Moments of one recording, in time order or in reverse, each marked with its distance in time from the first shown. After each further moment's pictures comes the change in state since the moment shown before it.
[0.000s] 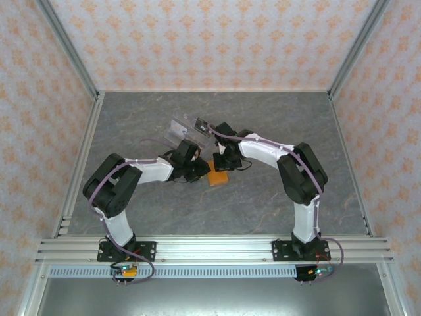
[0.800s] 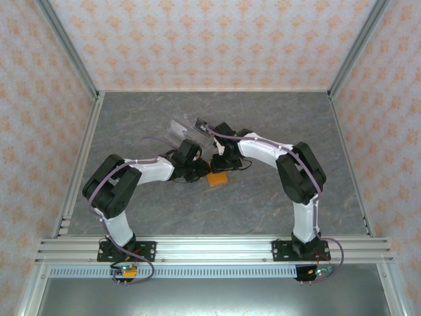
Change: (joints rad) left arm -0.014 -0.011 0.023 -0.062 -0.033 0.050; right arm 0.007 0.021 0.031 -0.048 -0.016 -0.084
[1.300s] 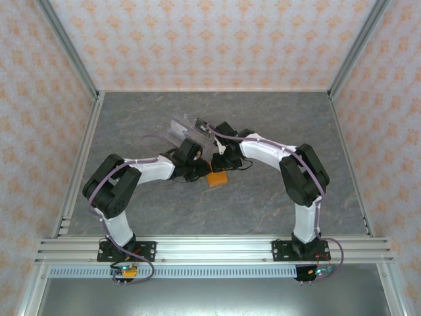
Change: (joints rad) left arm -0.002 0.000 0.023 -0.053 -0.022 0.033; right arm 0.000 -0.039 -0.025 0.021 0.000 0.014
